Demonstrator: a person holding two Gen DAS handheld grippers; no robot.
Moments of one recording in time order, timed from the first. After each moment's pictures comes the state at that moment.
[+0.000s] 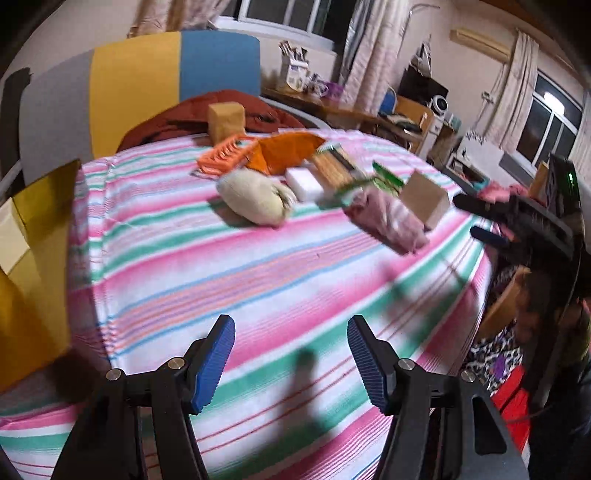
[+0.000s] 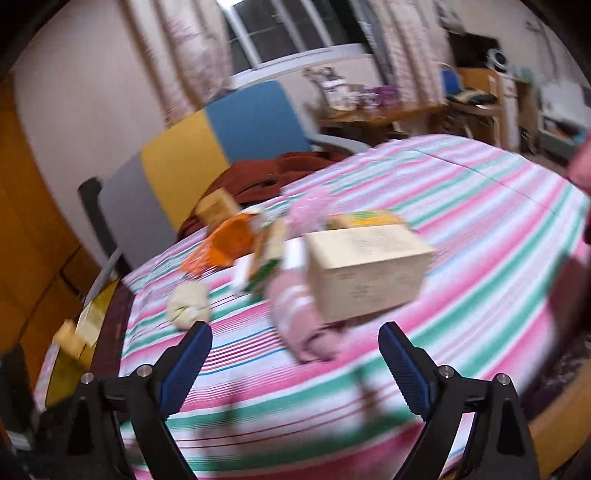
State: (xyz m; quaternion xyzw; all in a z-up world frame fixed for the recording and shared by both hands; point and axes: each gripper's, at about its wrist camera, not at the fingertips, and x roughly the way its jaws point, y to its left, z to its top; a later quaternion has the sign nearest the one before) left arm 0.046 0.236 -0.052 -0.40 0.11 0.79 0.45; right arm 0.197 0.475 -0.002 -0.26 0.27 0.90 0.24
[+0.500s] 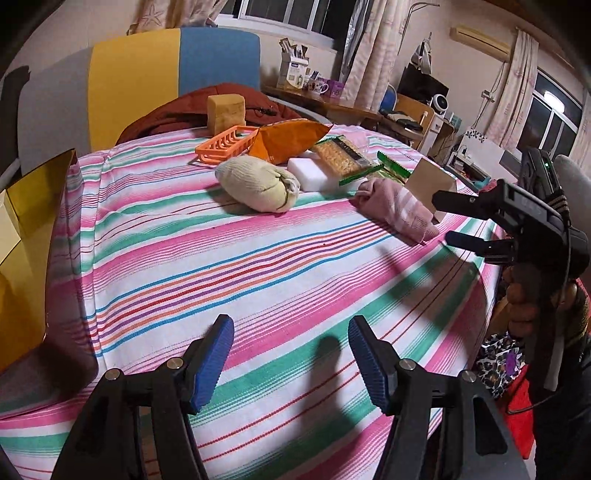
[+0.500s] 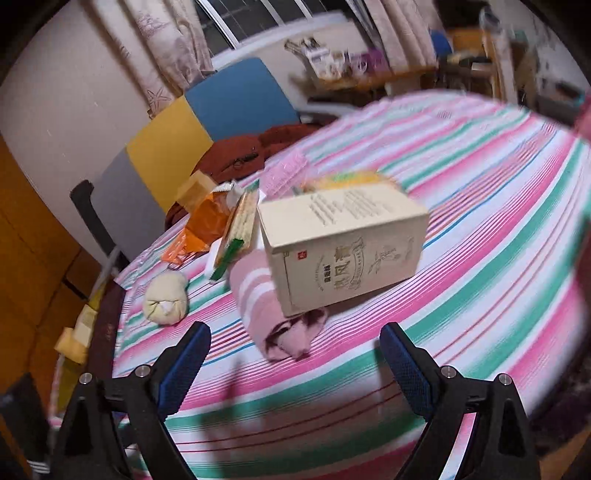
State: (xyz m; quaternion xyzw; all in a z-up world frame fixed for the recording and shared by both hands) left arm 0.040 0.235 -0.064 -0.40 0.10 0.79 0.45; right arm 0.176 0.500 -0.039 -0.30 0.35 0.87 0.16
